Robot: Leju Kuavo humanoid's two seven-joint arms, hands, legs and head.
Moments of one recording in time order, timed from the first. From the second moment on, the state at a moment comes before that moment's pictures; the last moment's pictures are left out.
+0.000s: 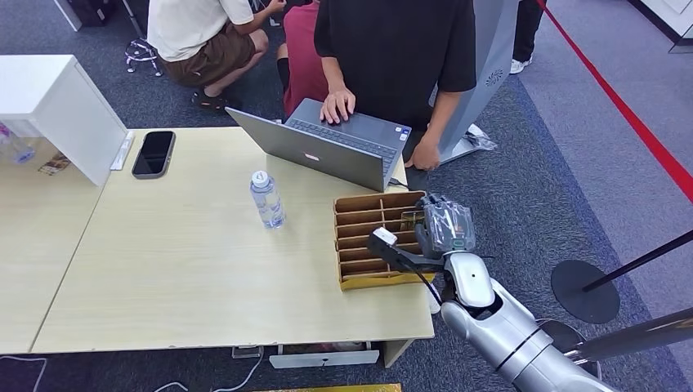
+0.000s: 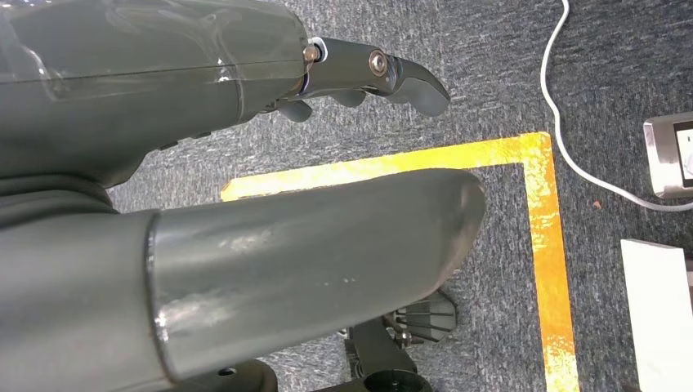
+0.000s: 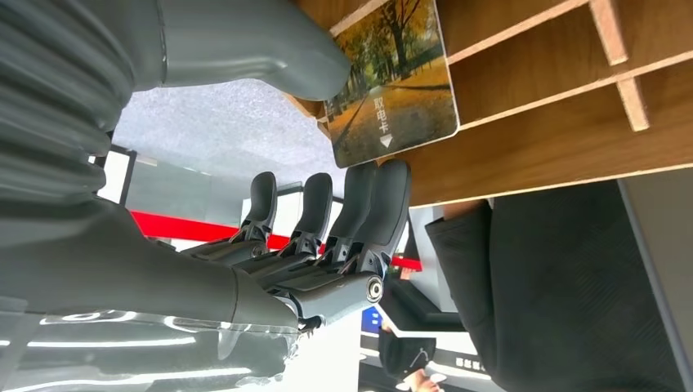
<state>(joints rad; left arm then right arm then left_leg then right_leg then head) -0.13 -0.02 -1.09 -0.22 1.04 0.60 -0.17 -0.44 -0.31 0.78 -1.27 1.01 -0.39 0.56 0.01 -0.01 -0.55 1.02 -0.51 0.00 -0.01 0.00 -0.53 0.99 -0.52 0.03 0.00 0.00</state>
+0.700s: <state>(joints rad) -0.14 -0.02 -1.08 -0.22 1.04 0.60 -0.16 -0.44 -0.28 0.80 -1.26 1.01 -0.37 0.55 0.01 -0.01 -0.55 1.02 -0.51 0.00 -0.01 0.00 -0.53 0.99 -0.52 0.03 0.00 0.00</state>
